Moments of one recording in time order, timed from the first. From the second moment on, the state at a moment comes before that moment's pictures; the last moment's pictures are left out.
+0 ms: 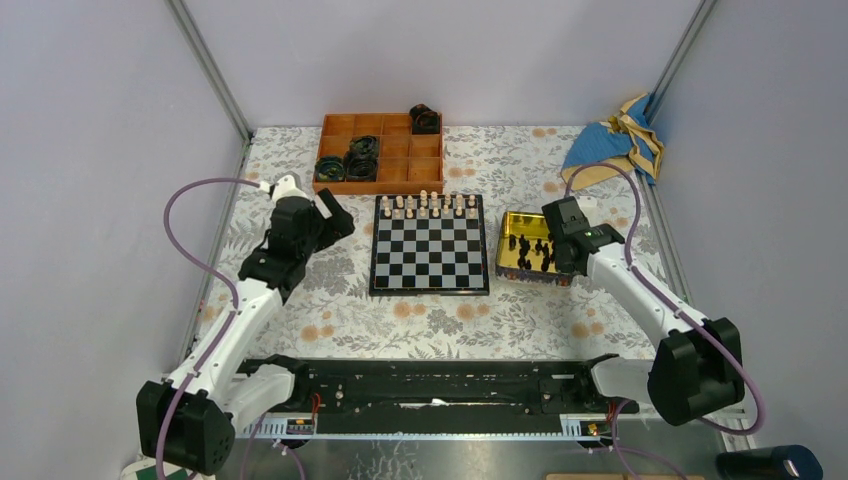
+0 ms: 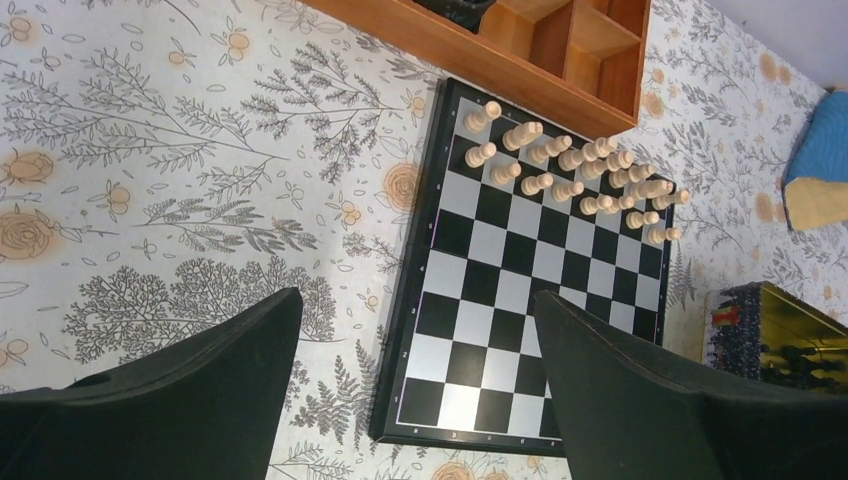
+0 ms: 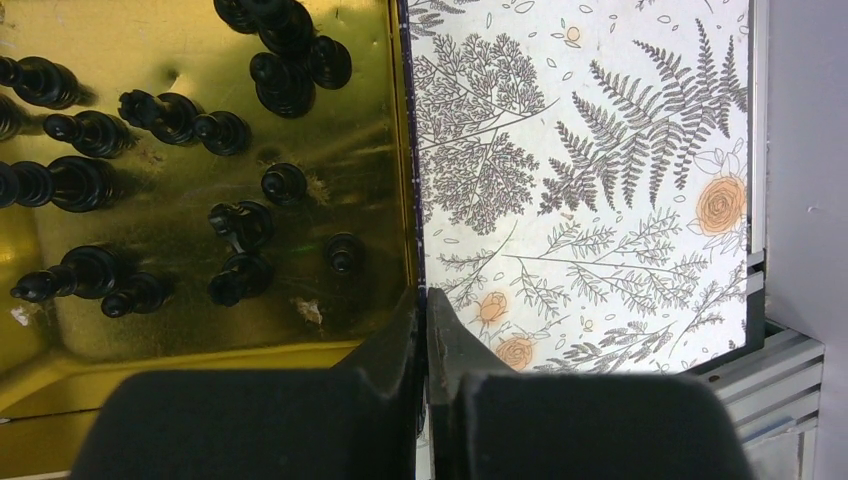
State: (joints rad) left arm -0.25 1.00 0.78 -0.31 -0.17 -0.61; right arm 0.32 1.24 0.88 -0.79 0.50 0.38
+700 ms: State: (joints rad) left arm -0.33 1.03 0.73 -0.26 -0.21 -0.67; right arm 0.25 1.43 0.88 -0.64 0.50 0.32
